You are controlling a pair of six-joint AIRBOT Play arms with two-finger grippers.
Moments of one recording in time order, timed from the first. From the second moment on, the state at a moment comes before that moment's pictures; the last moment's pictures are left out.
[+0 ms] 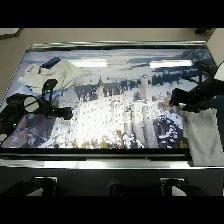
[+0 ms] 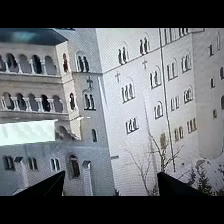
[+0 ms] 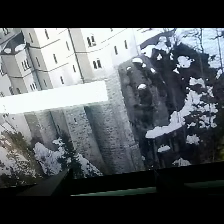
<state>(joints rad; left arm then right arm) -0.23 -1.17 1.08 1.48 -1.14 -1.66 -0.07 -1.25 1.50 -1.43 1.62 1.78</state>
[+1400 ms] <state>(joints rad) -0.13 -1.26 1.18 1.42 -0.68 -1.77 -0.07 -1.25 1.50 -1.42 1.11 1.78</state>
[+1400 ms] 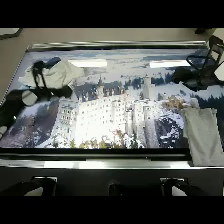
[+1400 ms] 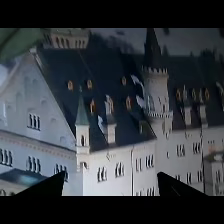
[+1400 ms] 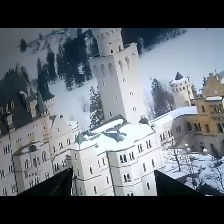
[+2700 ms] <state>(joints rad) 0.39 -2.02 1.87 1.04 -0.96 -1.73 -0.07 -1.35 1.49 -1.29 1.28 1.76</state>
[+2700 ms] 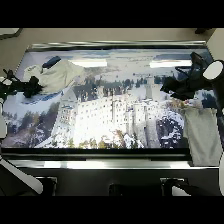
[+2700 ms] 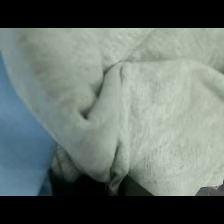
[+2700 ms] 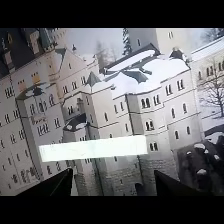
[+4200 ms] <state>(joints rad) -0.40 -1.56 1.71 0.94 -1.32 -1.36 -0.07 -0.93 1.41 -1.52 1.55 1.72</state>
